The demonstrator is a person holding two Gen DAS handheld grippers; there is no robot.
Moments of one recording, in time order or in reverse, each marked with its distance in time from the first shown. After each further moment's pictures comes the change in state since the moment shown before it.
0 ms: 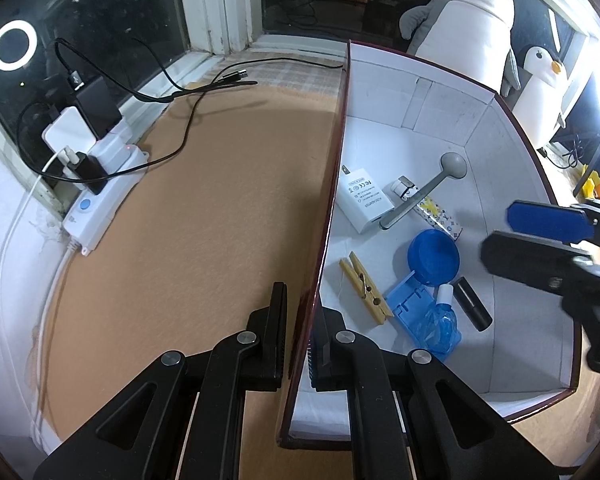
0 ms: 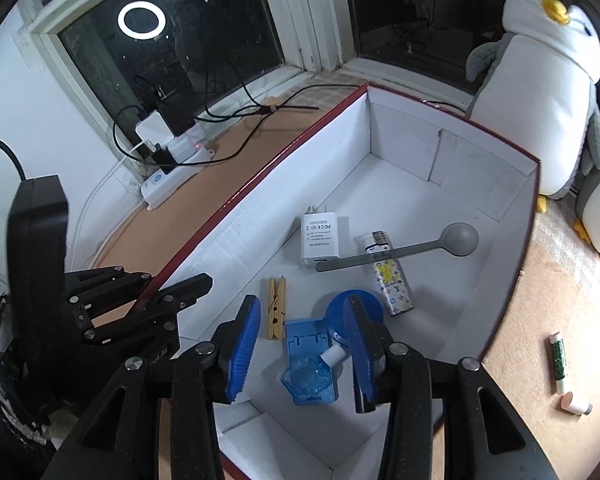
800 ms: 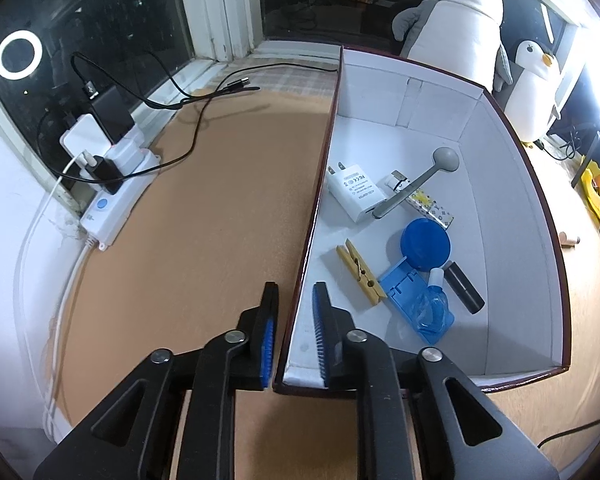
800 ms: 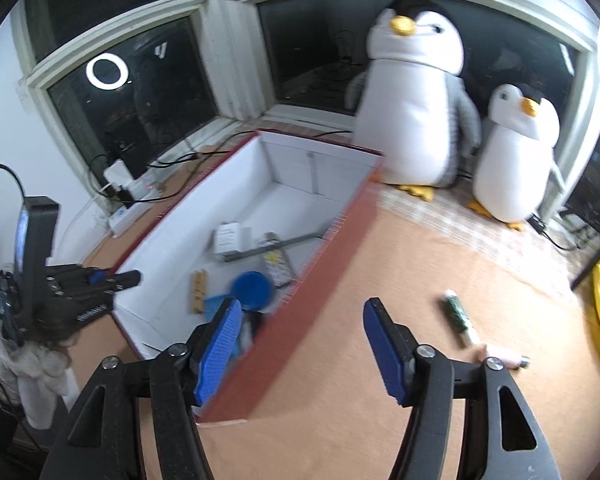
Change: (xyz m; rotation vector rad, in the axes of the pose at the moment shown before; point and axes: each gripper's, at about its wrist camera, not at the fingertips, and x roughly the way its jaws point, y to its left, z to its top) left arm -0.023 -0.007 -0.010 0.023 -0.009 0.036; right arm -0.090 -0.070 -0.061 0.102 -0.165 -0.149
